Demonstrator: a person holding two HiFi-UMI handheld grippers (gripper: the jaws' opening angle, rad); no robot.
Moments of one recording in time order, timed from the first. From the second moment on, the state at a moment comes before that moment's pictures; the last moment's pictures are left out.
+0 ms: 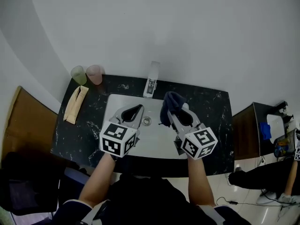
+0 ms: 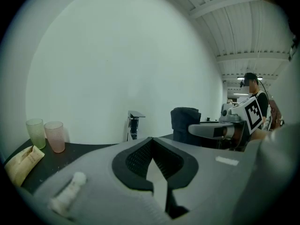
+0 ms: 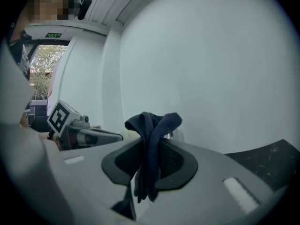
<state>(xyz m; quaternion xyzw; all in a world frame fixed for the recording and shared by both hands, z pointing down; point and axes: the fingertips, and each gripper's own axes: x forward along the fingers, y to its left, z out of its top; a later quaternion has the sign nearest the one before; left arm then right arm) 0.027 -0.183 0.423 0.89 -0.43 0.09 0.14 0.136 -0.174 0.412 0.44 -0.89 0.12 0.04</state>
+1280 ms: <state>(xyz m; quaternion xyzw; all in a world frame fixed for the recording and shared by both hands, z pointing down) 0.041 -0.248 0.469 0.92 -0.36 0.13 0.12 0.068 -0.268 0.452 0.33 -0.85 -0.15 0.39</state>
